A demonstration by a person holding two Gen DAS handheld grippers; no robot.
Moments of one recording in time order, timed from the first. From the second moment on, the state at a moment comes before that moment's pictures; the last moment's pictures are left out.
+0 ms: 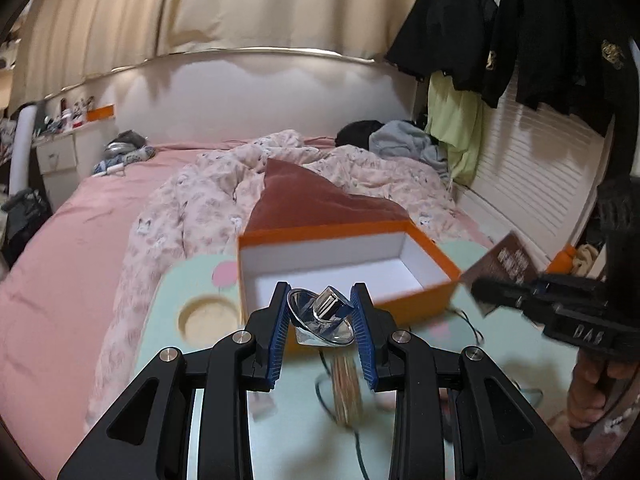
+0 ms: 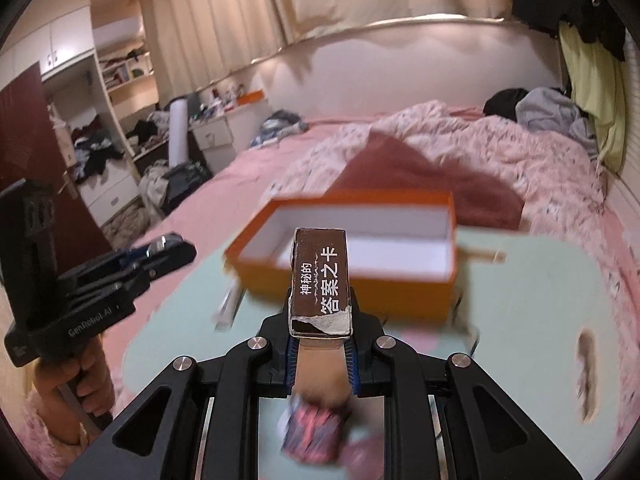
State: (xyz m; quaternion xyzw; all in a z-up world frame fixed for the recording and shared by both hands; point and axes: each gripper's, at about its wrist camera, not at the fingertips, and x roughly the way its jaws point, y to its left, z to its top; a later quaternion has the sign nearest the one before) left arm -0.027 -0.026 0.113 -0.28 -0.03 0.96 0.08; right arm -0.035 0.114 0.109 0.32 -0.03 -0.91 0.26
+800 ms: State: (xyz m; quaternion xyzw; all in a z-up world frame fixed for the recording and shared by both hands) left arm -0.133 -0.048 0.087 -0.38 -0.16 0.90 0.10; right arm -0.138 0.123 0.107 0.35 -0.07 -0.91 0.19
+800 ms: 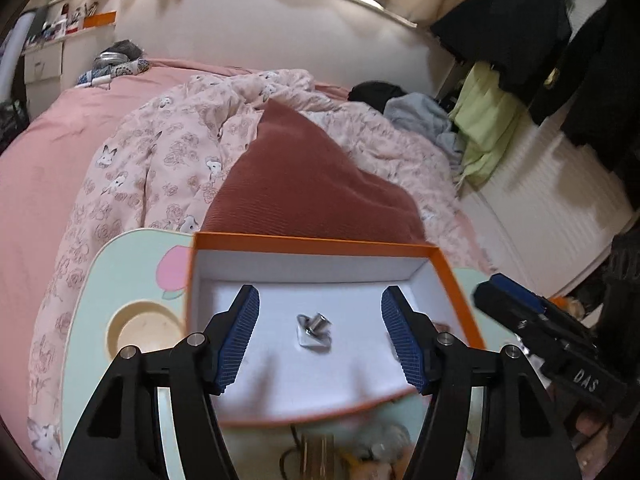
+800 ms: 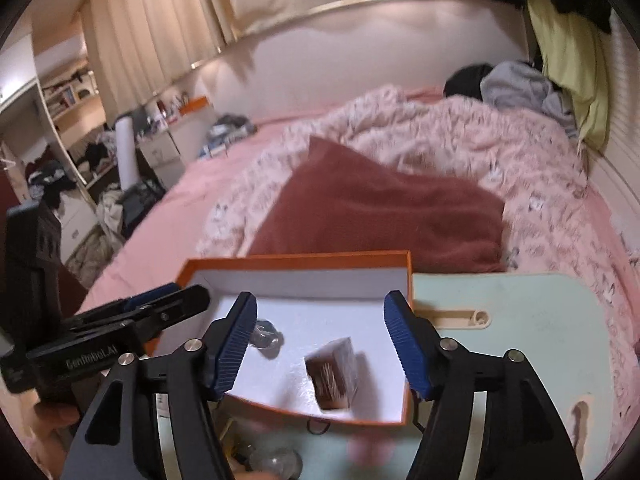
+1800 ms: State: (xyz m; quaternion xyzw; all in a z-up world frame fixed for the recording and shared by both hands) left arm -0.052 -0.073 0.006 -0.41 -0.07 0.91 0.01; right arm -0.014 0.154 0.062 0.32 -0.11 -0.92 0.22
